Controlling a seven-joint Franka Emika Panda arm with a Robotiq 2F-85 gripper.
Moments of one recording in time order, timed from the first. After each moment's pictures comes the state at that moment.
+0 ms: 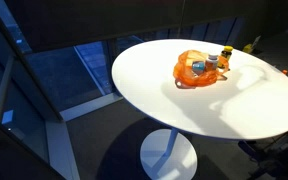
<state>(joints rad) -0.12 -0.83 -0.18 -2.55 -0.26 1.98 -0.32</state>
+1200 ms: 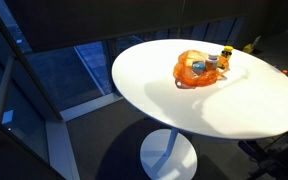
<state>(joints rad) -0.11 -0.74 -0.07 -2.52 -0.26 2.01 -0.17</state>
